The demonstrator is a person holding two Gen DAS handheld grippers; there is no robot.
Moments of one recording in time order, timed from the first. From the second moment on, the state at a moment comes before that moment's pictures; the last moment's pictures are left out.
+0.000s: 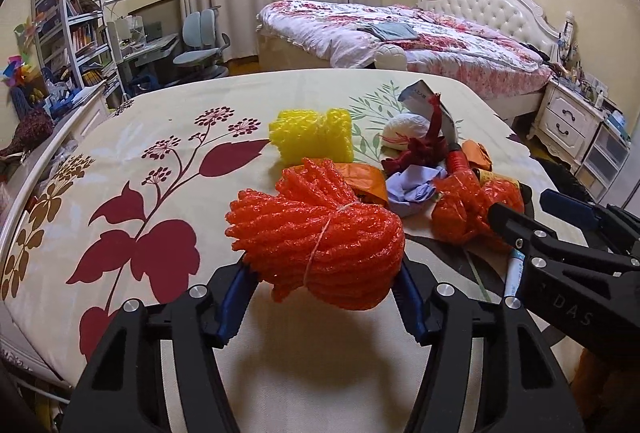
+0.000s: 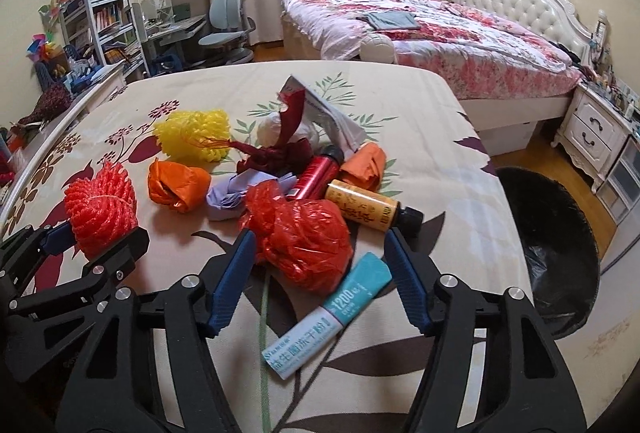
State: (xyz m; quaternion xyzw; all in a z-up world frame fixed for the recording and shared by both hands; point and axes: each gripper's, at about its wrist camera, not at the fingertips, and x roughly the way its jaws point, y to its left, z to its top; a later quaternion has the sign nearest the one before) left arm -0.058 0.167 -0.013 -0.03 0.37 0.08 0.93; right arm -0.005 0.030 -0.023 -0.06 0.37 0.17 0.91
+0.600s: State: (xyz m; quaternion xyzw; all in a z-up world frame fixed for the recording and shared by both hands) left arm -0.059 0.170 -0.009 -0.03 0.36 0.08 0.93; right arm -0.013 0.031 -0.016 -0.06 0.37 0.18 0.91
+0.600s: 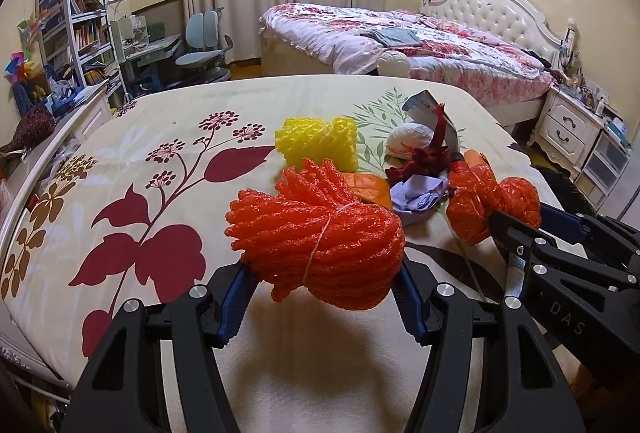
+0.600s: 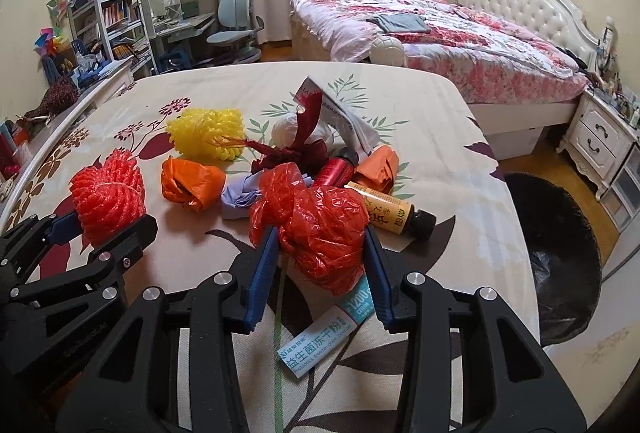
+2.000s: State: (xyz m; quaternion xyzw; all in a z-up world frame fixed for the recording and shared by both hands) left arm 0.082 -0.065 -0.022 0.06 0.35 -0.10 0.93; right arm 0.079 -0.219 -0.047 0.06 0.36 -0.08 0.93
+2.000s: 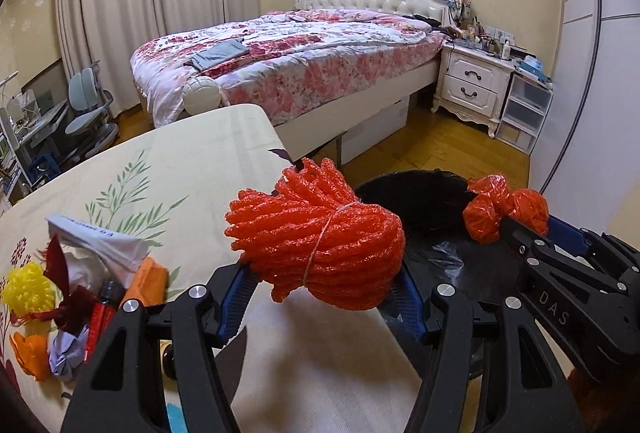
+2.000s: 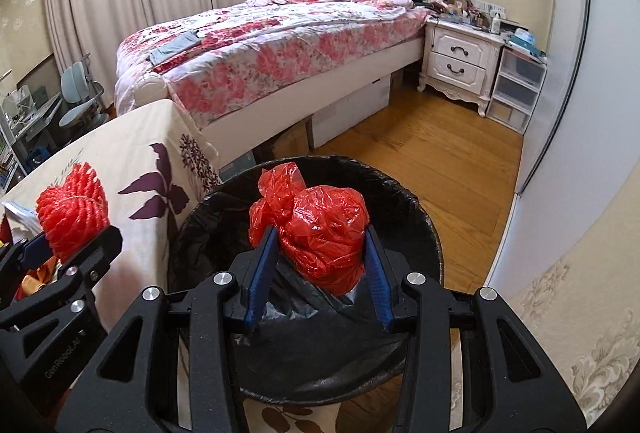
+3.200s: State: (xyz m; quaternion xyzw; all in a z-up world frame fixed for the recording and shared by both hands) left arm 0.098 -0.086 -0.020 0.07 0.35 -0.10 0.93; right arm 0.066 -0.243 -0.039 0.08 0.35 -0.14 0.92
